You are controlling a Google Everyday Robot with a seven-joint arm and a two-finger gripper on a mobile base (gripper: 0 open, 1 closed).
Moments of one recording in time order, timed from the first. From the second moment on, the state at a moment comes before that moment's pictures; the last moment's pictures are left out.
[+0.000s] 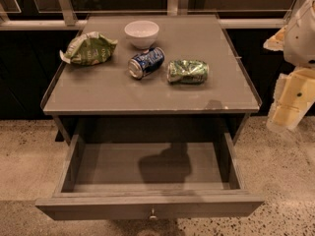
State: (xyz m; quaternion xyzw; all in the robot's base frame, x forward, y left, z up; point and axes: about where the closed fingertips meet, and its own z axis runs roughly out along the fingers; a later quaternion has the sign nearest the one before) arm 0.438 -0.217 0.976 -0.60 0.78 -0.03 0.16
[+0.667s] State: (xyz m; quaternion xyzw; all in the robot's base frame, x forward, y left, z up) arm 0.452 -0.213 0.973 -0.61 0.77 -0.03 0.17
